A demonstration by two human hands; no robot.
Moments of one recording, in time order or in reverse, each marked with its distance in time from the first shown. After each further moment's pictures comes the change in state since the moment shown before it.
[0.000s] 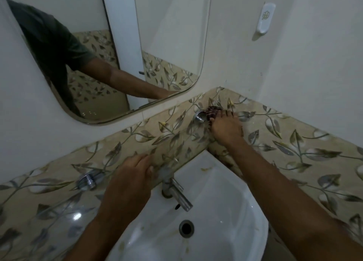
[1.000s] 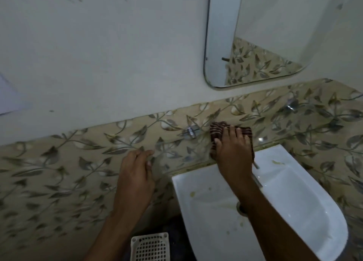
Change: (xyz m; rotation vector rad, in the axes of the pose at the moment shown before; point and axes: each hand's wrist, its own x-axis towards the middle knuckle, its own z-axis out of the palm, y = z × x) left_hand -0.188 -0.084 -0.089 0.049 0.322 -0.526; right_hand -0.244 -0.203 0.000 0.276 0.214 -0.347
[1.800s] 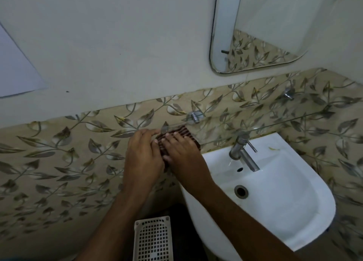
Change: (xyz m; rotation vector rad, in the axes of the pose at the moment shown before) left_hand -0.002 0.024 -0.024 -0.116 0.022 -0.081; right_hand -0.078 -0.089 0.023 0.197 0.059 -0.642
